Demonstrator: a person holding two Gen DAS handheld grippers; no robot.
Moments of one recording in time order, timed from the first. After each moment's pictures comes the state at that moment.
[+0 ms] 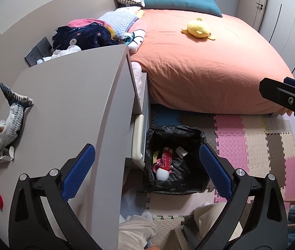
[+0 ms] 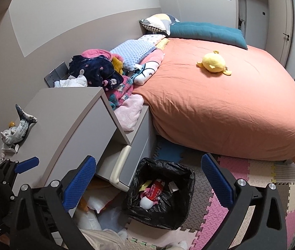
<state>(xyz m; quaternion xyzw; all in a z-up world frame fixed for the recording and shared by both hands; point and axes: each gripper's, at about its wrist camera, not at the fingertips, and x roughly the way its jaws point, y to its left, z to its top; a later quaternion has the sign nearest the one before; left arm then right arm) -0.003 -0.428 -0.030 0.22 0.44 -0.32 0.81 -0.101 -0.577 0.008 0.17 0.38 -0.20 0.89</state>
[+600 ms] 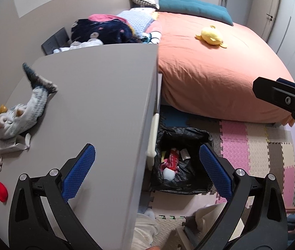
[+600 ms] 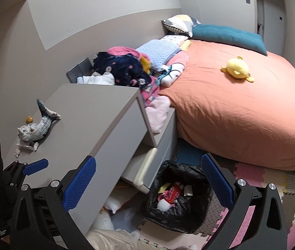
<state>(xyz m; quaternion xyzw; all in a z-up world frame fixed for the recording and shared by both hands) 0.025 -0.370 -0.021 0.18 0.44 -0.30 0.83 -0.055 -0.525 0.018 0.16 0.38 -0.13 0.90</state>
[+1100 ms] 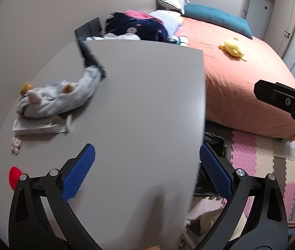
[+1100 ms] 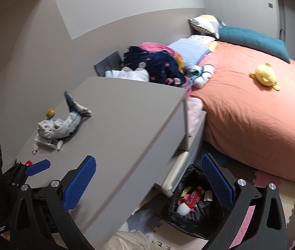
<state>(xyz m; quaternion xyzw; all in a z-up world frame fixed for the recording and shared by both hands) 0.056 -0.286 -0.013 0.14 0.45 -0.24 0.85 -0.003 -0.459 0.021 0.16 0.38 -0.06 0.91</state>
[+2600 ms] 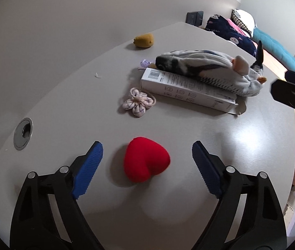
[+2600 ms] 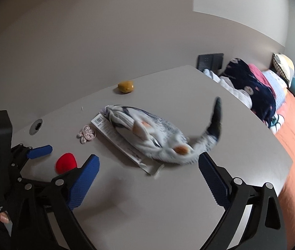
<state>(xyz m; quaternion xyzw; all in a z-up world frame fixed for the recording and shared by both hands) 0.122 -0.059 -0.033 0.04 0.48 -0.08 0.88 0.138 -0.222 0.027 -0.04 0.41 0.13 0.90</state>
